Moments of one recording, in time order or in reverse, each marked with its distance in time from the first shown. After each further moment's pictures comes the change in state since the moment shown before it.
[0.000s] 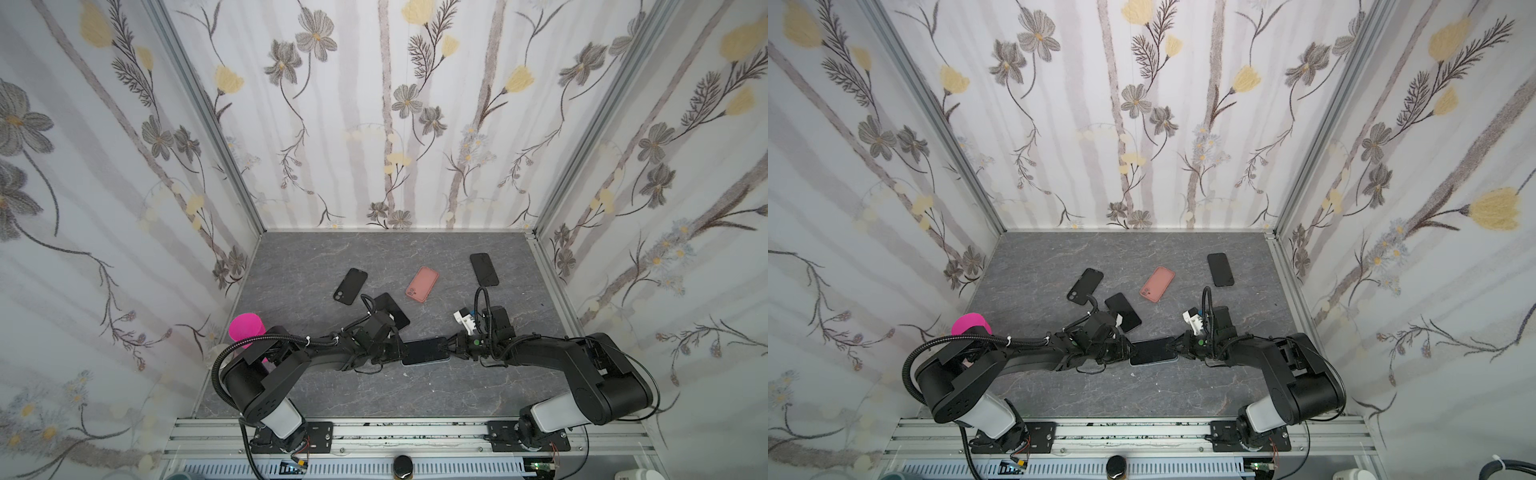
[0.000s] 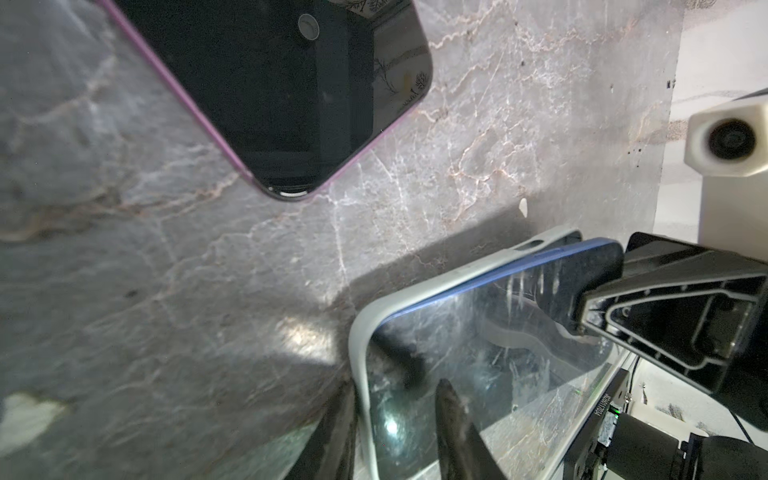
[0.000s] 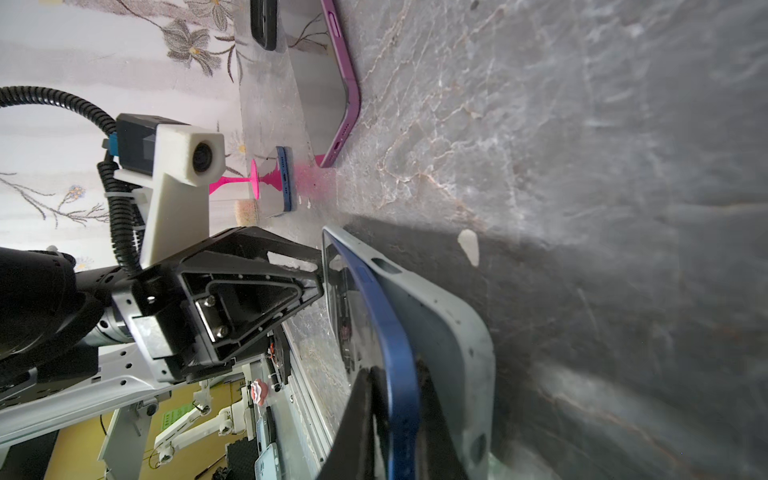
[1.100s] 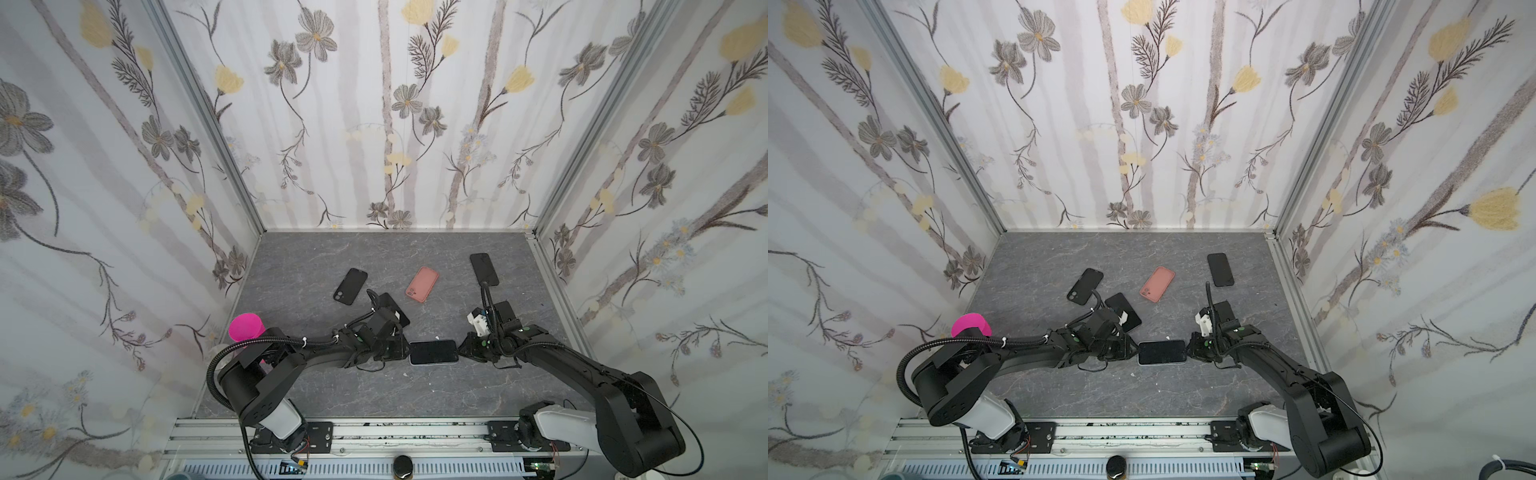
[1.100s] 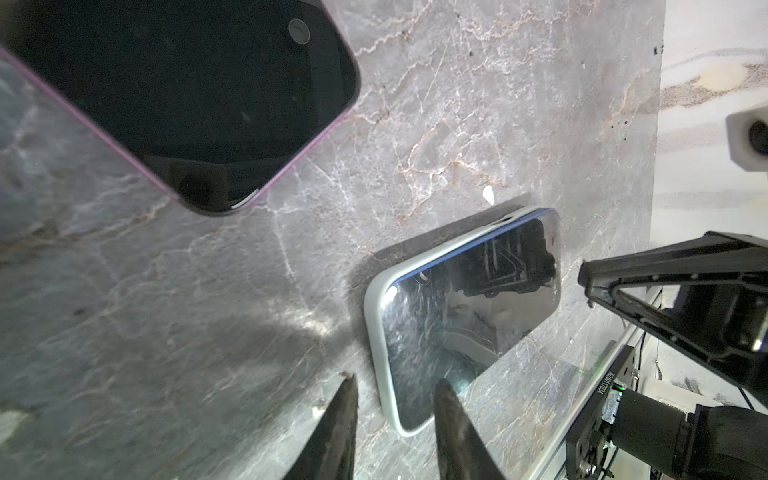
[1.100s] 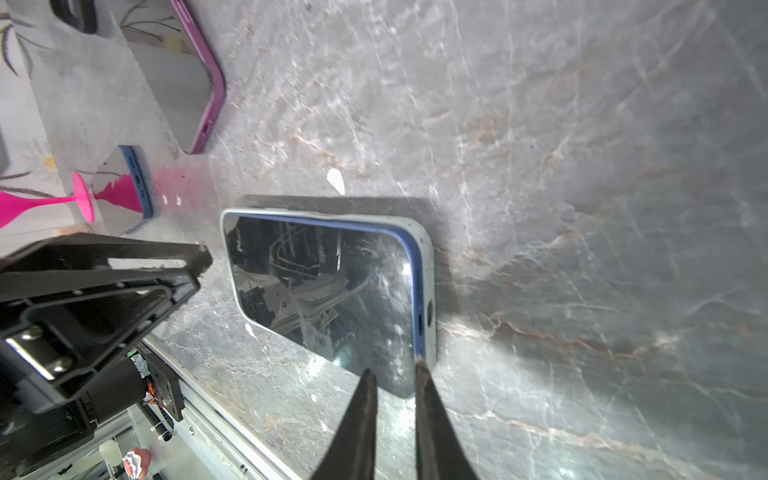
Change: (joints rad) left arm -0.013 -0.020 0.068 -0.094 0.006 0.079; right arm 0.027 -0.278 0.143 -0.624 0.385 -0.122
